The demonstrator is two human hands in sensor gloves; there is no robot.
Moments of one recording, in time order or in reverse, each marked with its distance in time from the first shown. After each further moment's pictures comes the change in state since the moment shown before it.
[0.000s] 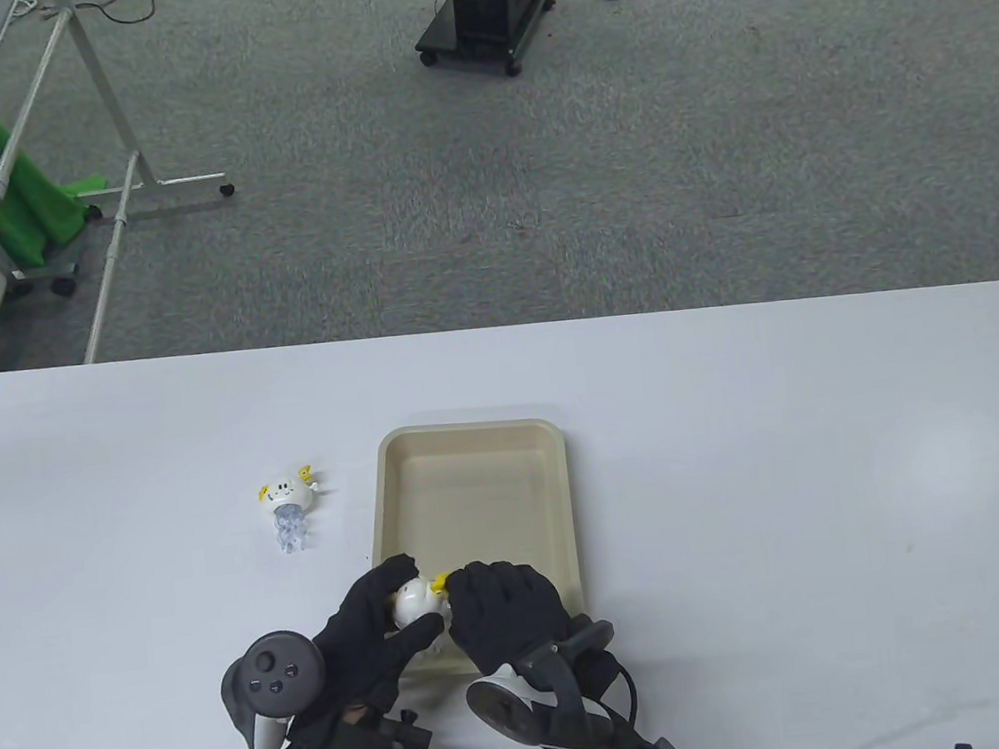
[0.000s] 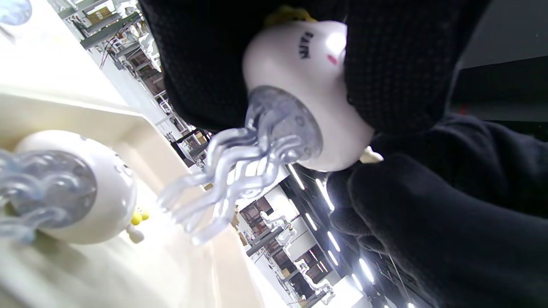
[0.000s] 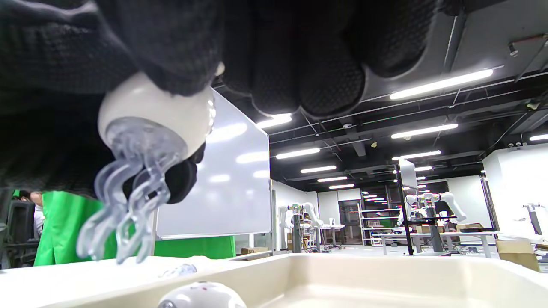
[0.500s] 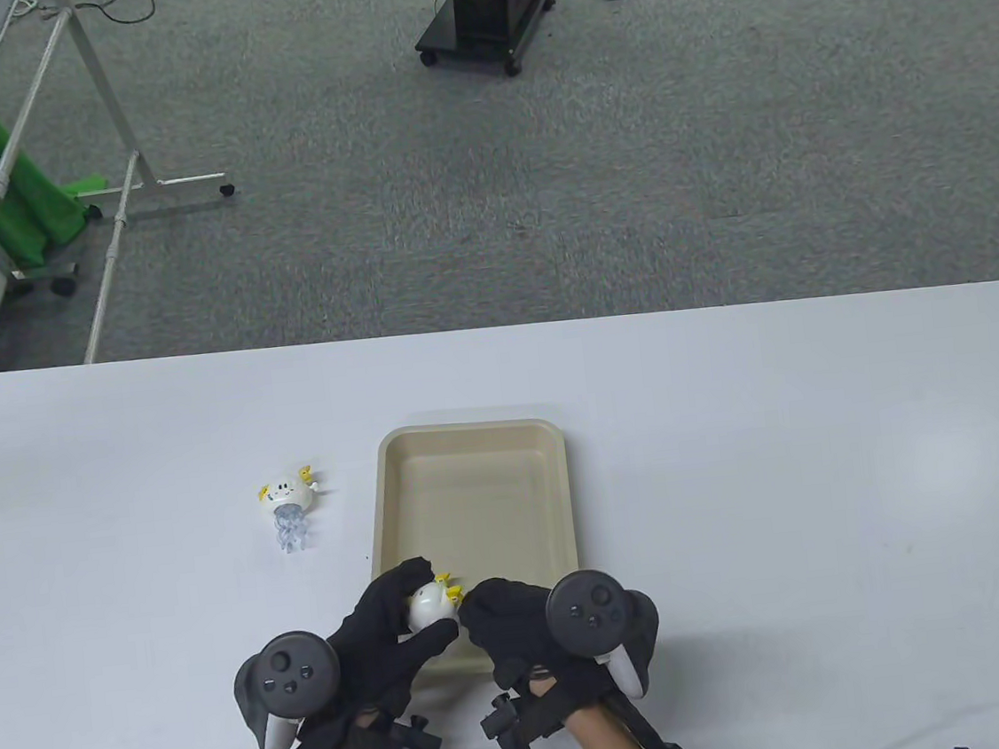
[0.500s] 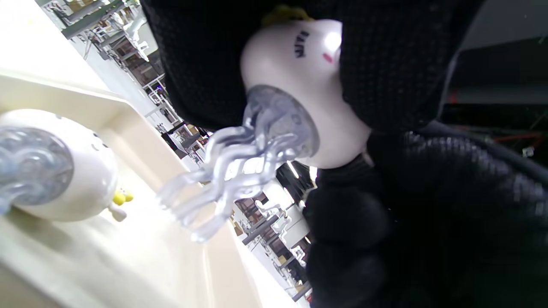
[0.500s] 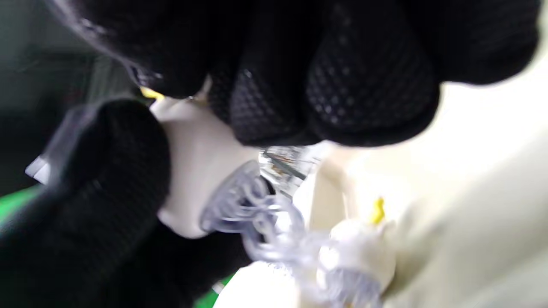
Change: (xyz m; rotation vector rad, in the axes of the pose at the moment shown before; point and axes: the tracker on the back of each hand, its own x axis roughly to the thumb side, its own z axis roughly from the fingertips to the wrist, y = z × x) left_hand 0.010 -0.009 -0.001 -0.056 -0.044 -0.050; right_hand -0.063 0.019 -0.003 0.270 0.684 -0.895
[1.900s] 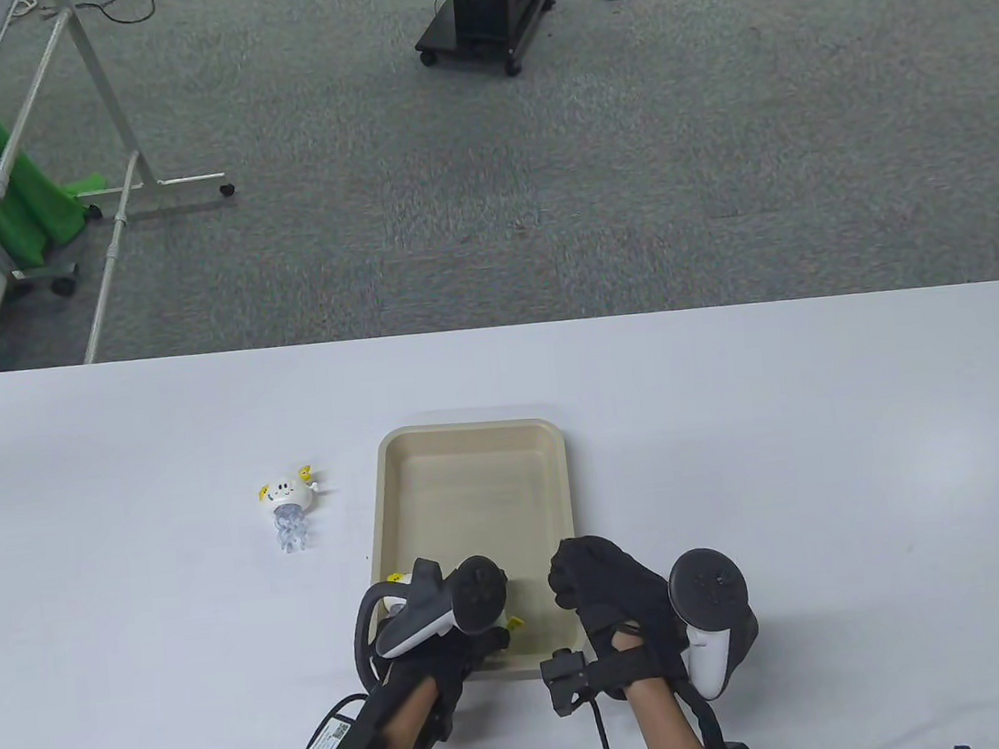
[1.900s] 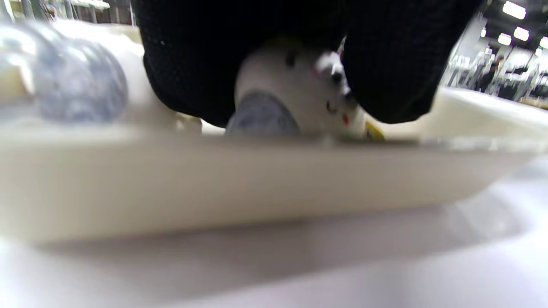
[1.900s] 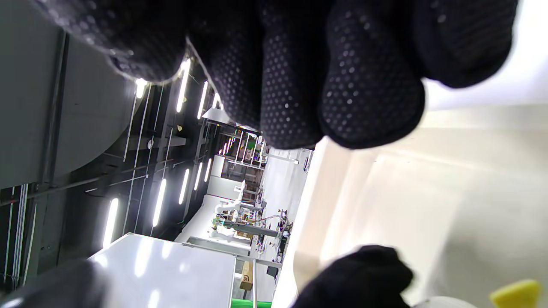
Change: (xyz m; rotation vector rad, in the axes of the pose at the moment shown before) left_hand 0.025 -0.080 -0.066 -0.542 0.135 -0.748; right_hand -0.030 -0.074 -0.001 -0.244 0.137 -0.169
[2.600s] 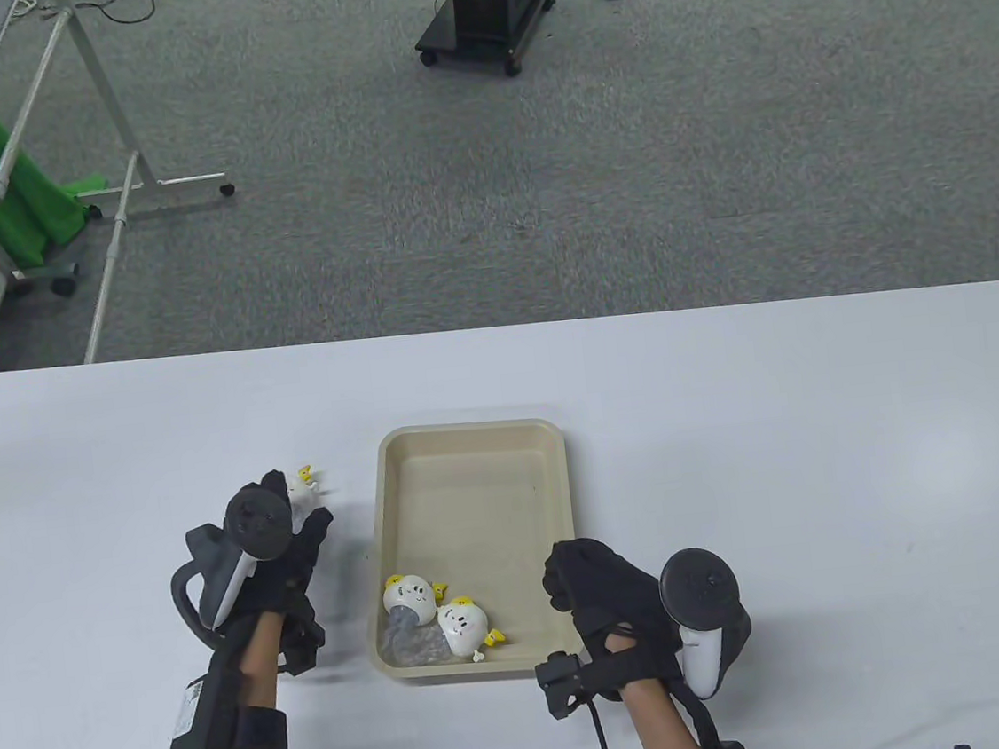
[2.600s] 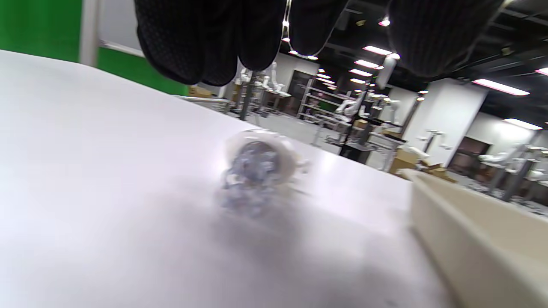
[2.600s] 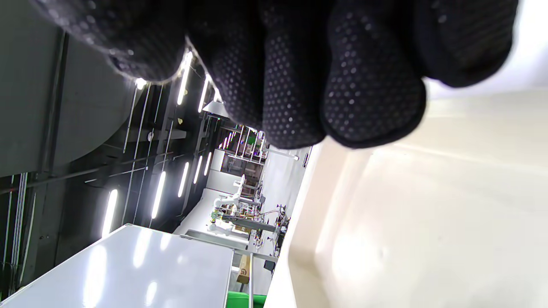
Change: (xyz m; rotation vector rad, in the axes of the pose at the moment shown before) left_hand -0.197 0.040 0.013 0.280 0.598 0.226; right_hand -0.001 0.006 0.000 0.022 -0.009 0.027
